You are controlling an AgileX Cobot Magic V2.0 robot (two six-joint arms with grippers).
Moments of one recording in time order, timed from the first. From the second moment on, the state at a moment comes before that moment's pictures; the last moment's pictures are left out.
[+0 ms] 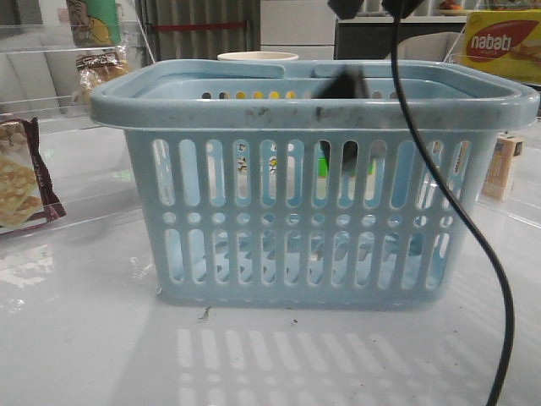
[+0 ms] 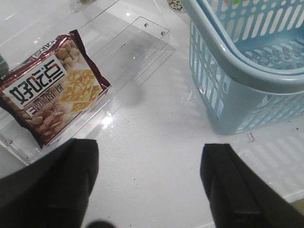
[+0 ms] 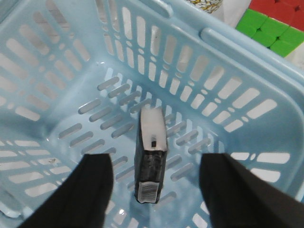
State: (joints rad) left arm -0.32 0.71 -0.71 0.00 0.70 0.06; right arm 0.44 1.53 -1.50 0.08 0.90 -0.09
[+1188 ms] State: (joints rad) left arm -0.32 0.71 -0.71 0.00 0.69 0.06; right arm 0.44 0.72 -0.80 0.05 0.75 -0.12
